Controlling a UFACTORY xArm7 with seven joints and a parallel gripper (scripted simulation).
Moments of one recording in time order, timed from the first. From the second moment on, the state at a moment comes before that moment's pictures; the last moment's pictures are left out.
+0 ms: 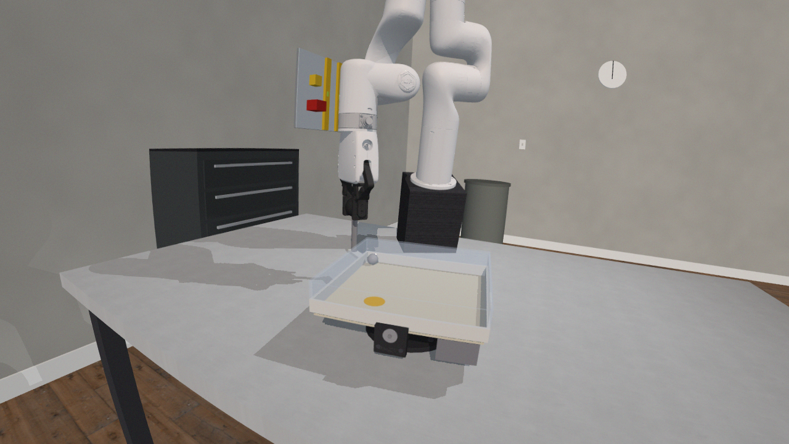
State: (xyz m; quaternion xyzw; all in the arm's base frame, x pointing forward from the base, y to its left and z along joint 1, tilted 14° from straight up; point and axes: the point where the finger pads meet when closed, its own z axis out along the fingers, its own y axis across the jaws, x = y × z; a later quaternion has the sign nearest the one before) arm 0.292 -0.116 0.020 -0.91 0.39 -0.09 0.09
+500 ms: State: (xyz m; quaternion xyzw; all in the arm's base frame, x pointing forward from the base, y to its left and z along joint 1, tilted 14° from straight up) arm 0.292 -0.116 0.021 -0.91 0.39 -0.09 0.09
